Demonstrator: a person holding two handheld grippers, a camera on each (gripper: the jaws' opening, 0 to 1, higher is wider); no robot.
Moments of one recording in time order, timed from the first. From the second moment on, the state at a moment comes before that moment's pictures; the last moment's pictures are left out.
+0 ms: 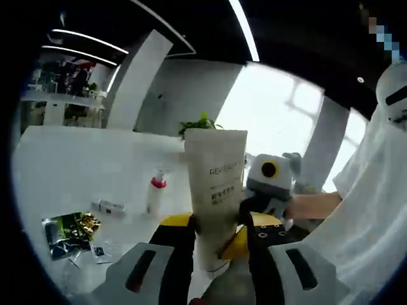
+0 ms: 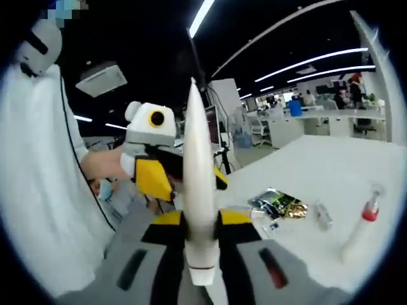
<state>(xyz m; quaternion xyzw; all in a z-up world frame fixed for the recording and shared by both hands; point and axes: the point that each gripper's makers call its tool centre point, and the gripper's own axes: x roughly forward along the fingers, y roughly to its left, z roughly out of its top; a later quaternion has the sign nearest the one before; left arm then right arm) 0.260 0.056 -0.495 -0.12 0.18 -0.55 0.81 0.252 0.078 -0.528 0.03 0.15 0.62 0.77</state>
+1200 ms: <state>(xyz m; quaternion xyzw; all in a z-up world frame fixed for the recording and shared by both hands) 0.247 0.045 -0.475 -0.02 0.17 -0.66 0.73 0.239 0.083 -0.508 0.08 0.11 0.69 0.71</state>
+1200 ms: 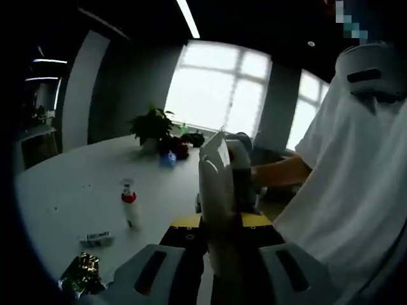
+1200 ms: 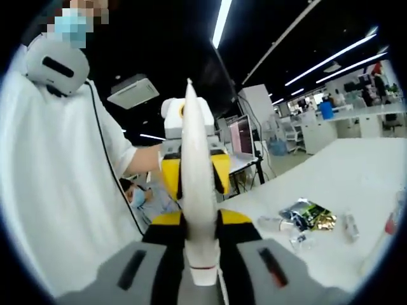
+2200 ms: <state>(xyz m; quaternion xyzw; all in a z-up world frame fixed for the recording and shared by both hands) 0.311 0.034 -0.546 0.05 0.19 -0.60 0.78 0.304 0.061 -0.570 0.04 0.15 0.52 0.84</state>
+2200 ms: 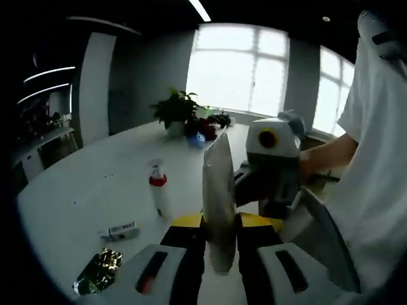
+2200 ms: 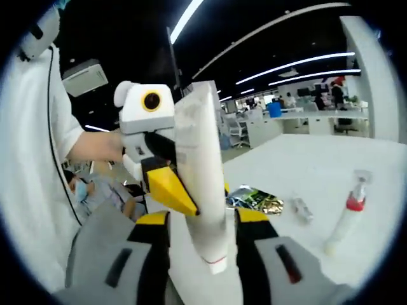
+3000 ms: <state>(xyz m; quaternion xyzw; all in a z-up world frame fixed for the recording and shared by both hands) 0.344 0.008 -0.606 0.08 0.18 -0.60 0.78 0.340 0.015 -0.617 0.04 0.18 0.40 0.90</state>
